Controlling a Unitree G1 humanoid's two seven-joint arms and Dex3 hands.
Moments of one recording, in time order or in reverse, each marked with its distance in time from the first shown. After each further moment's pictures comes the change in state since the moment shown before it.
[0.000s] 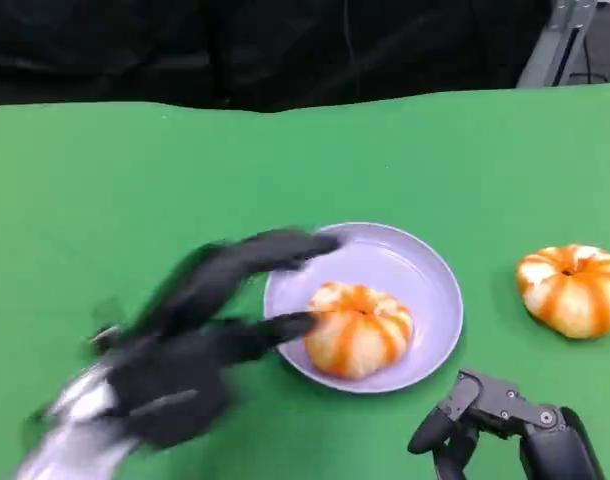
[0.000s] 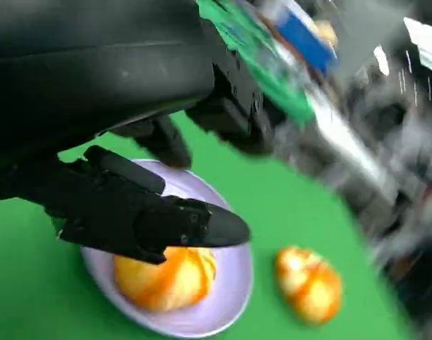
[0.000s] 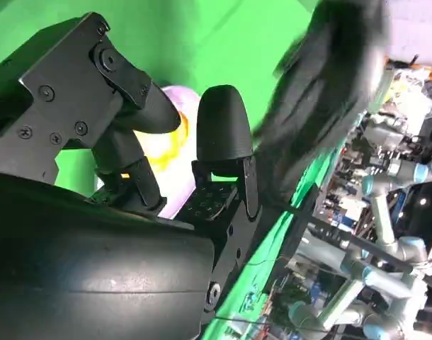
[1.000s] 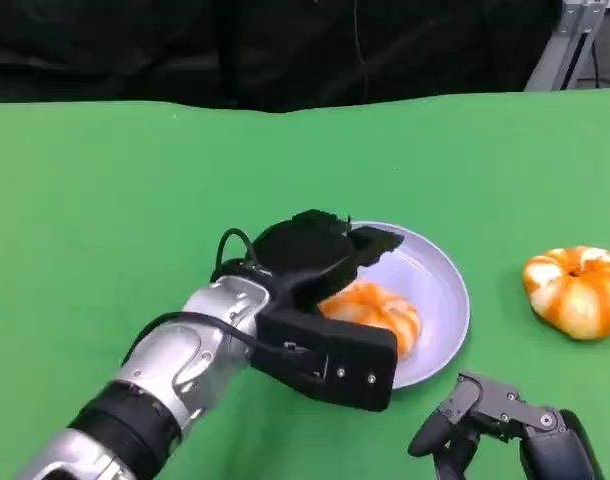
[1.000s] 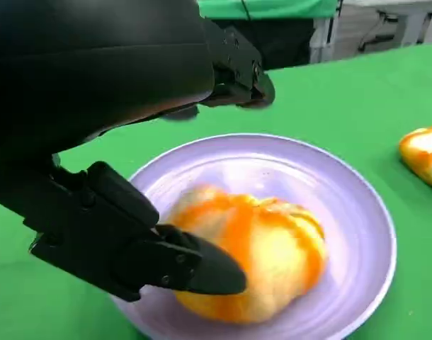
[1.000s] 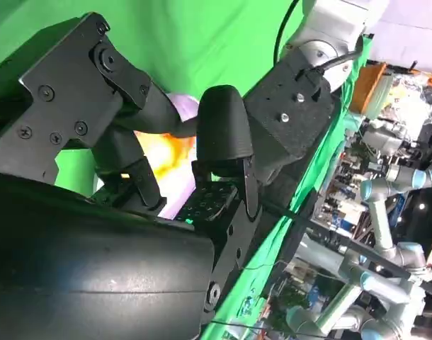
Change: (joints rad) left arm -0.575 -0.112 -0.437 0.574 0.663 0.148 0.085; right arm 0.006 -0.001 0.000 -0.001 -0.004 0.001 -0.002
